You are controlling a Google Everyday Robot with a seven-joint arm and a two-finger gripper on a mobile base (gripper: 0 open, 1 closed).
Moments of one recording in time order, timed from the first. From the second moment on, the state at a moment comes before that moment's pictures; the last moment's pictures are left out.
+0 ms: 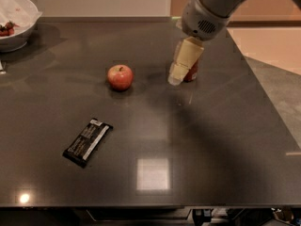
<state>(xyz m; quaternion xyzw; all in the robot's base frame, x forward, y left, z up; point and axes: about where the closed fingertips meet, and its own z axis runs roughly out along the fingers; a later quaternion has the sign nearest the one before) 0.573 -0.067 0.961 -0.65 0.72 0.04 0.24</state>
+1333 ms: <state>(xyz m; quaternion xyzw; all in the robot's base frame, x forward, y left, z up) 0.635 0.039 0.877 -0.67 0.71 0.05 0.20</state>
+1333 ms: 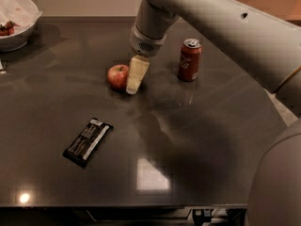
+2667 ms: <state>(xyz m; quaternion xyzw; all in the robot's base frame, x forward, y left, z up) 0.640 0.083 0.845 -0.69 0.69 0.07 0.18</state>
